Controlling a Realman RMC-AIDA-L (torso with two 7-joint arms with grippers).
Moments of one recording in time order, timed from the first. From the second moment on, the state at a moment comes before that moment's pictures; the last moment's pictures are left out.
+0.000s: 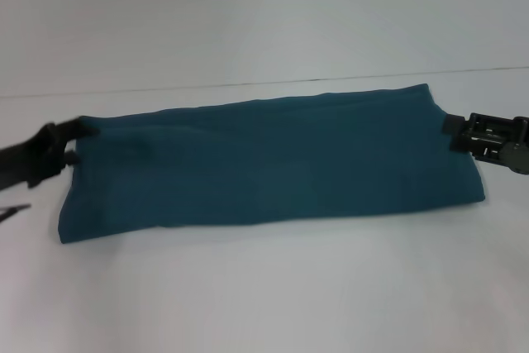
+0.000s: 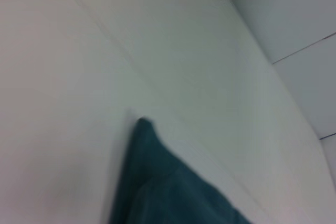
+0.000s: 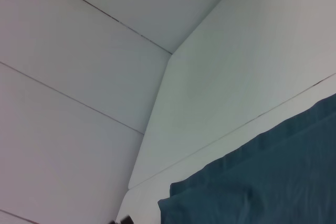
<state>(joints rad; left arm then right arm) -0.60 -2.05 0.68 0.58 1.97 0.89 -2.48 0.46 1.91 -0.60 -0.58 -1.84 -1.51 2.22</state>
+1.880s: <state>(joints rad) -0.82 -2.13 0.71 0.36 1.88 0.31 -1.94 0.46 1.91 -0.60 -0.54 -1.84 -1.45 2.23</state>
